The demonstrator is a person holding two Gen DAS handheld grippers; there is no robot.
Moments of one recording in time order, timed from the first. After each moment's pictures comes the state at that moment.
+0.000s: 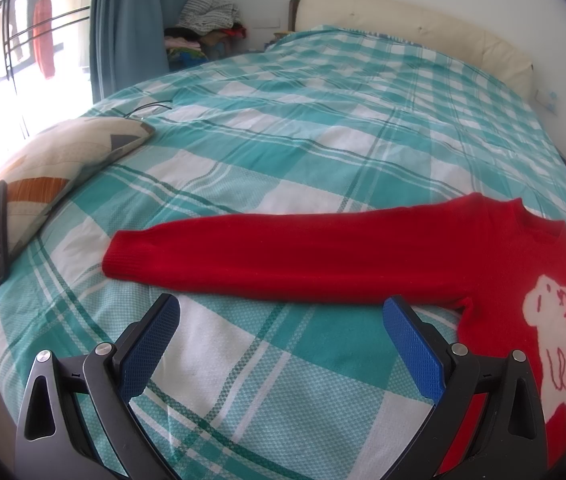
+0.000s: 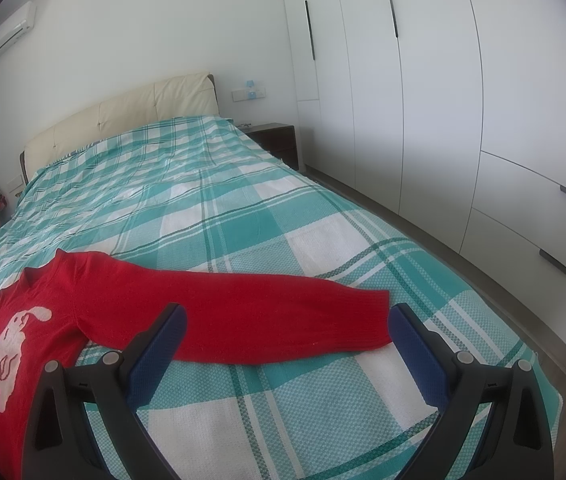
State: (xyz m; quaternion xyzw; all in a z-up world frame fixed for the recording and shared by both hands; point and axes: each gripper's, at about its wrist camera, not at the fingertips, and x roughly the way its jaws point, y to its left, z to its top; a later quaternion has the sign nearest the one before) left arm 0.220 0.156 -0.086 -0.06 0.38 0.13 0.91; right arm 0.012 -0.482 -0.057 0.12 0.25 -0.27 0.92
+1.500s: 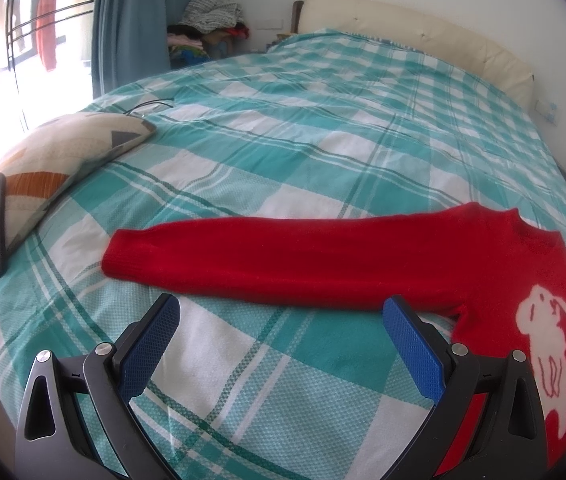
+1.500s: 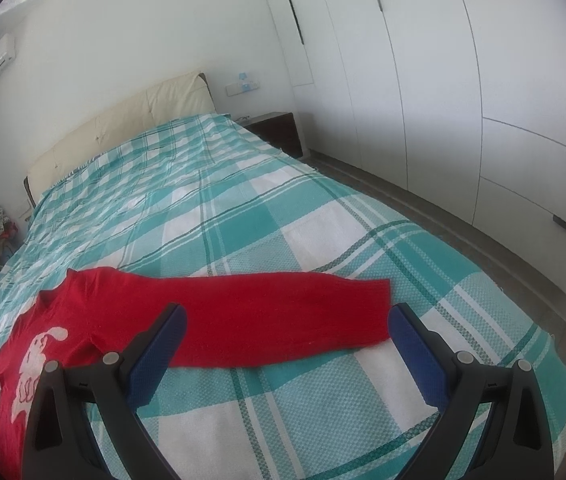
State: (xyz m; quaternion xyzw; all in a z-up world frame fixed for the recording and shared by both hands) left arm 0.217 0.164 -0.083 -0.08 0.37 0.12 0.92; right arm -0.007 -0.531 -0.055 0.25 0.24 -0.25 0.91
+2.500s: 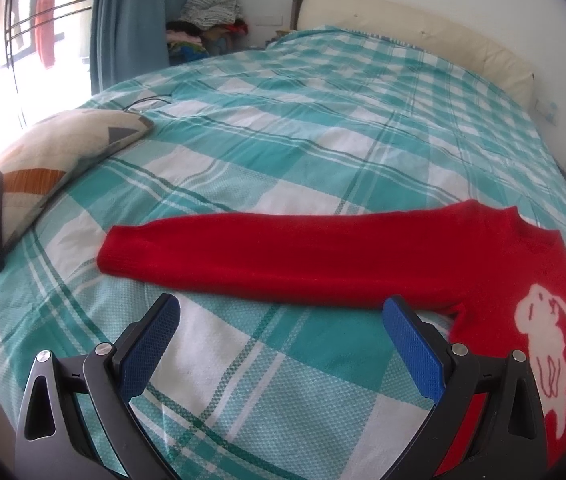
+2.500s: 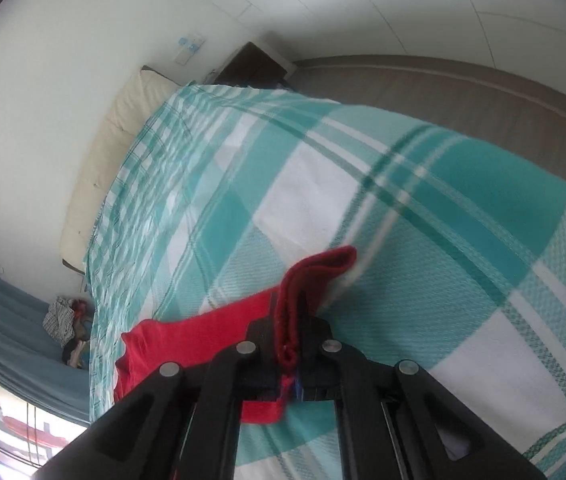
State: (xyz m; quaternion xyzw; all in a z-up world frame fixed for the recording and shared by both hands) left arm 0.218 0.163 -0.083 -0.09 0.38 0.12 0.91; right arm 0.080 -0.578 -0.056 0.43 0.29 -0.13 0.85
